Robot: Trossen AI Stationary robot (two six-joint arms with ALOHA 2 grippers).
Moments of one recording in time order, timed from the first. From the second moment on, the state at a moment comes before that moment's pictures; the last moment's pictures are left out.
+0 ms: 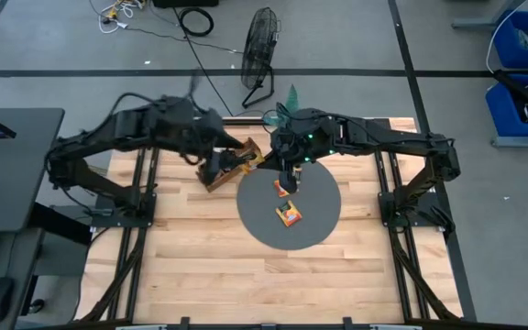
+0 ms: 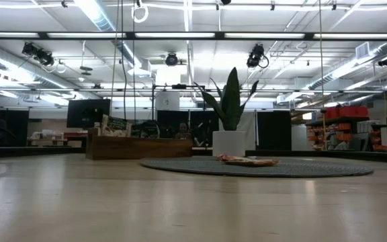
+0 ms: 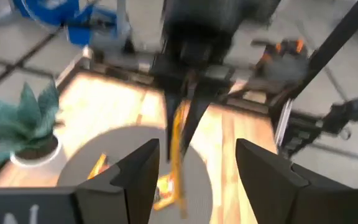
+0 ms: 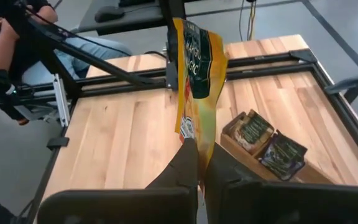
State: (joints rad) left arm 0.09 1.36 1.74 -0.78 0.06 -0.22; right arm -0.07 1.62 1.77 -0.68 -0.15 0.08
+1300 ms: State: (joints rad) left arm 0.22 1.42 1.68 -0.88 -0.15 -0.16; right arm -0.03 1.62 1.76 -0.88 0.04 0.11
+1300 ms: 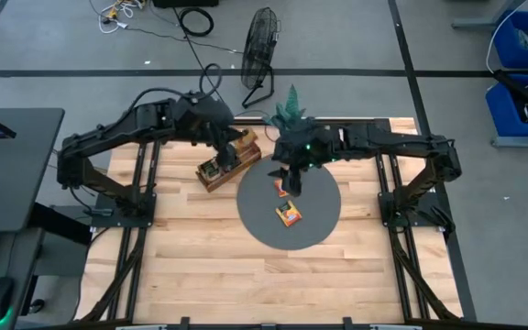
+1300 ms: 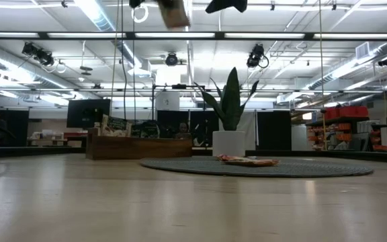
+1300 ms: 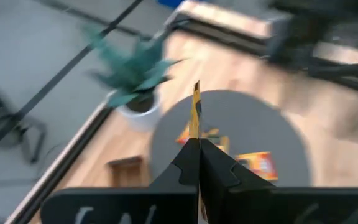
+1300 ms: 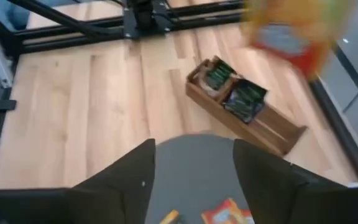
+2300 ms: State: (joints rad) left arm 0.62 1.47 0.89 -0.09 0.04 -0.04; right arm 0.01 1.61 1.41 -0.41 0.10 0.36
